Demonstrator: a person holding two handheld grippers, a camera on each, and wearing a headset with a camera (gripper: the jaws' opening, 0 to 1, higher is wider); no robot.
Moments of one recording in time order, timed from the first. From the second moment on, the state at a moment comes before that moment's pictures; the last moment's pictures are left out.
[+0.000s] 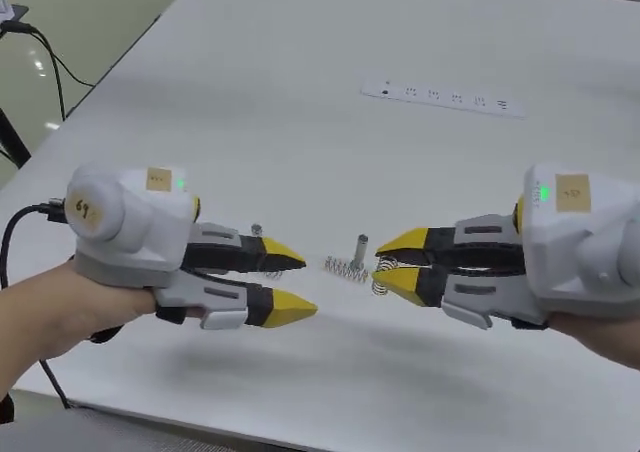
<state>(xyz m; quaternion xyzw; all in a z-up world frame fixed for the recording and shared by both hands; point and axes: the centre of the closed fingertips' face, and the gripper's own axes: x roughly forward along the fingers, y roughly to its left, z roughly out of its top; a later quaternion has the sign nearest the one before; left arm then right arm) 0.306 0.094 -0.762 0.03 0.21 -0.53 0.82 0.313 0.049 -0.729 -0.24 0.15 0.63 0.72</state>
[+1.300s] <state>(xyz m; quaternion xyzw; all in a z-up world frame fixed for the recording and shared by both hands) 0.324 0.173 -0.766 0.03 0.20 -0.41 0.89 0.344 0.020 -0.737 -0.24 0.17 0.58 0.76</state>
